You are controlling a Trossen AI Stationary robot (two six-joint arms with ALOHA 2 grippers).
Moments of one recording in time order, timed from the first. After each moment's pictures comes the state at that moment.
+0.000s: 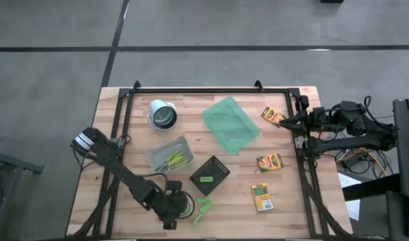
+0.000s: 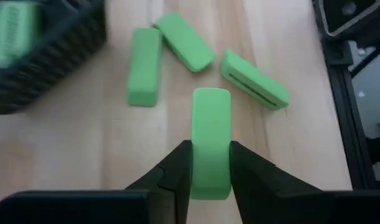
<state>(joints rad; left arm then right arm) -0.69 1.74 1.08 -0.30 -0.24 -0.62 0.00 0.40 0.78 -0.39 0.00 0.00</state>
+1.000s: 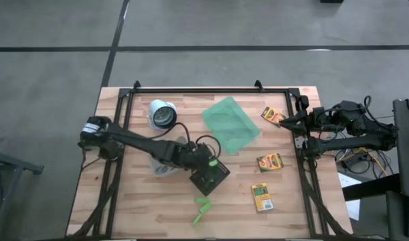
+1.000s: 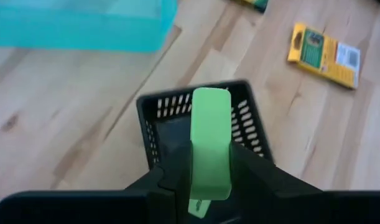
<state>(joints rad) -0.25 1.73 1.33 -0.48 -0.25 -0.76 0.00 0.40 0.78 -0.39 0.00 0.00</state>
